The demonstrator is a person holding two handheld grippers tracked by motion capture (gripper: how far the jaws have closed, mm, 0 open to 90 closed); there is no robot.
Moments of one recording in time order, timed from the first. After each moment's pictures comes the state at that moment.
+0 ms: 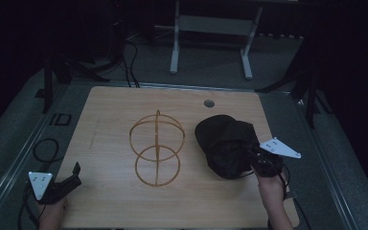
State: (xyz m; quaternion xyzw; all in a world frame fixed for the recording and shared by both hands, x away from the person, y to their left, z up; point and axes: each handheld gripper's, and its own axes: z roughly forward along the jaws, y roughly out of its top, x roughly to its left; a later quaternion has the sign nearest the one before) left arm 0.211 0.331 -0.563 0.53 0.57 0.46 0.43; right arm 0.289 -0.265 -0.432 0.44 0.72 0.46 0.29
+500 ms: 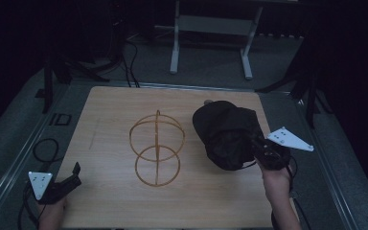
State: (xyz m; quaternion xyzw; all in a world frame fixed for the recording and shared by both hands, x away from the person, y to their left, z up) left arm 0.211 0.332 -0.563 0.53 0.57 0.46 0.43; right arm 0.283 -0.258 -0.382 0.41 0.71 0.49 0.30
